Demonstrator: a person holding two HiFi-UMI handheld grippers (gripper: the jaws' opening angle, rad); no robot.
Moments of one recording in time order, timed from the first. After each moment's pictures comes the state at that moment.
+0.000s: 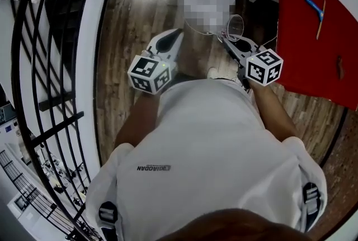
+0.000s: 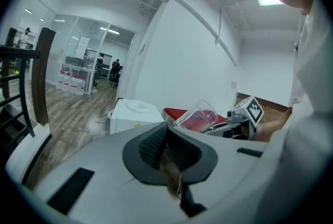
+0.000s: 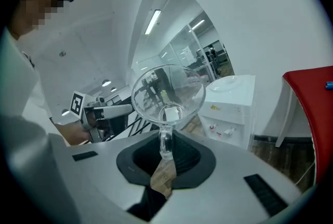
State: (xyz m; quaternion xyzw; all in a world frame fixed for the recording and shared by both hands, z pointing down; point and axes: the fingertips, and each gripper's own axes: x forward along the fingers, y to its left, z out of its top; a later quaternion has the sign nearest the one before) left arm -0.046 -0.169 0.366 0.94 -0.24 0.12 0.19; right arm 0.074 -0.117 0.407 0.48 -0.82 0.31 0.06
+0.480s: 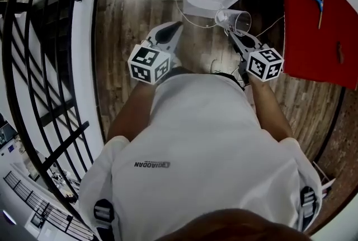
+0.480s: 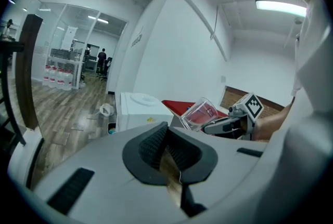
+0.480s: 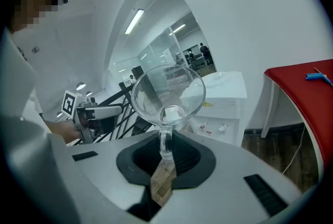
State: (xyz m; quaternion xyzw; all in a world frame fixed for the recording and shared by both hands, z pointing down) left arm -0.087 -0.250 0.405 0.96 -0.16 0.16 0.19; right arm 0.054 -0.169 0.443 0.58 -0.74 0.33 0.07
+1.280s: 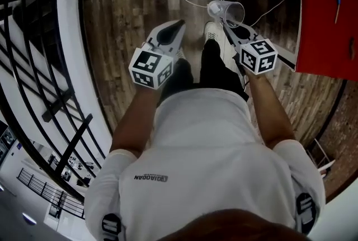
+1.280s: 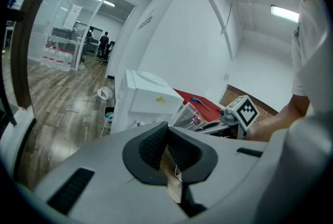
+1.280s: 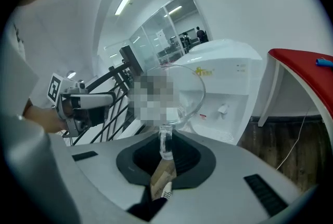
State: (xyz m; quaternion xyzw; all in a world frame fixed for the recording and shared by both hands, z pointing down) left arm -0.063 -0.289 0.502 0.94 -0.14 0.19 0.25; right arm 0.054 -0.226 0.561 0.58 -0.71 0.37 0.14
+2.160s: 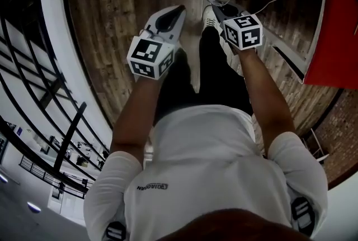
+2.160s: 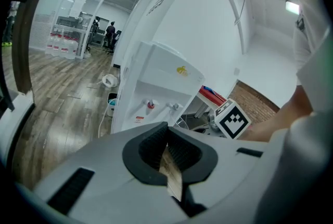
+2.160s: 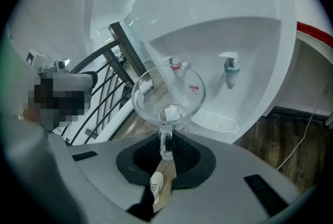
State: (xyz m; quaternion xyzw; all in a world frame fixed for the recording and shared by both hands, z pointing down) left arm -0.014 -0.313 0.627 0.92 -0.16 0.23 0.28; right arm 0.075 -0.275 0.730 0.54 -0.70 0.42 0.22
